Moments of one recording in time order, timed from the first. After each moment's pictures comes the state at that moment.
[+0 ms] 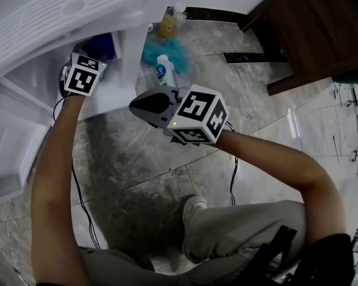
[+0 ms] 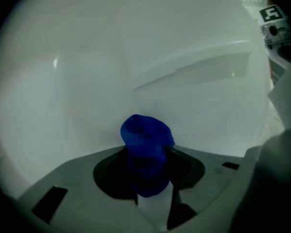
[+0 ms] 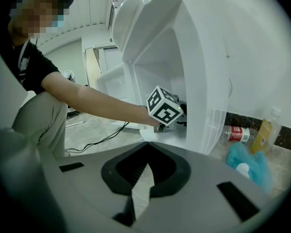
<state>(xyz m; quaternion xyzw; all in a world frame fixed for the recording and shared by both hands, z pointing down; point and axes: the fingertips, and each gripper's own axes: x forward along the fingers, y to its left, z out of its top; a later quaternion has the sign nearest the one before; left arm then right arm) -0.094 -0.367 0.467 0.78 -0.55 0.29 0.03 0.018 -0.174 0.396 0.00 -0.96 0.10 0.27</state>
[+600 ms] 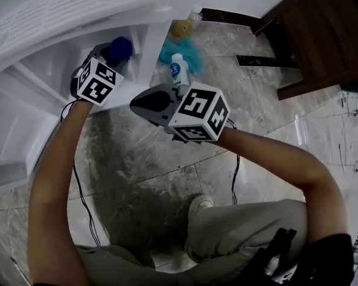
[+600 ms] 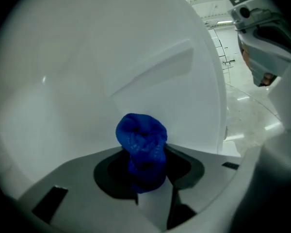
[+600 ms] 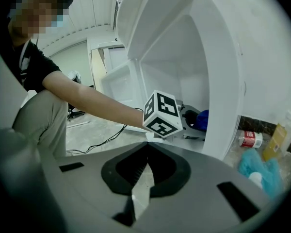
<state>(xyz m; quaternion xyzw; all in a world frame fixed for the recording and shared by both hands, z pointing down) -0.070 -0.333 0.474 0.81 -0.49 0.33 -0.02 -0.011 -0.157 0.395 -0.03 -0.96 0.09 0.26</state>
